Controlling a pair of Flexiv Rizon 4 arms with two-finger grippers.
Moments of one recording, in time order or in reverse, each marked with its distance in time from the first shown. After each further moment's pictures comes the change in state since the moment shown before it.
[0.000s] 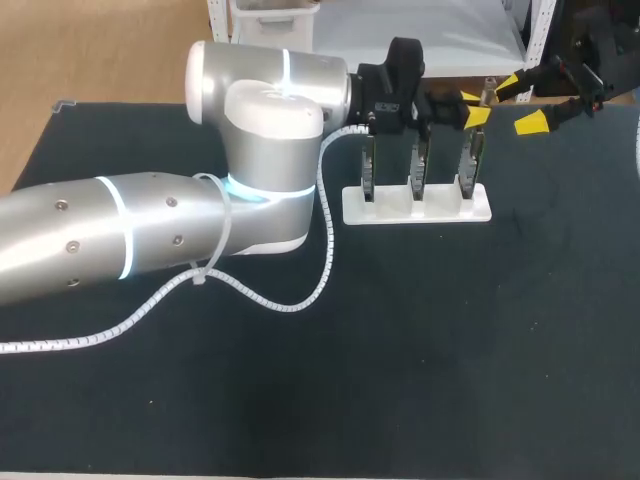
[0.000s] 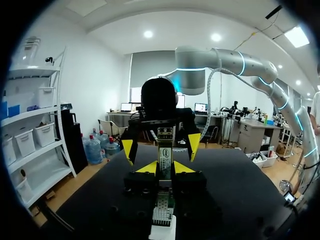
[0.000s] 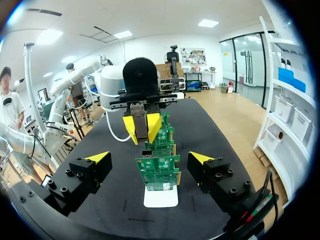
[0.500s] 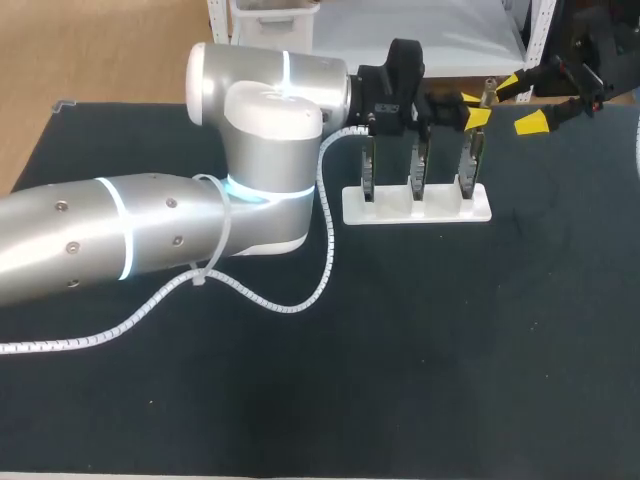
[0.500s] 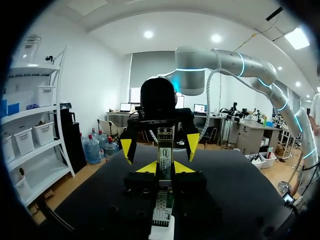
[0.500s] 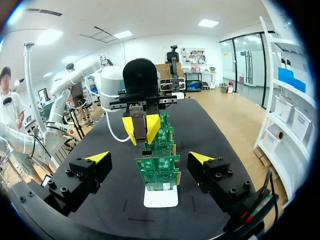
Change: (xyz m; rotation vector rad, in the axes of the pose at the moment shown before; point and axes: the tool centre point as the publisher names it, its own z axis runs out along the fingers) left arm 0.001 -0.001 0.000 0.007 -0.005 -0.007; right arm 0.000 0.000 0.000 0.000 0.000 0.000
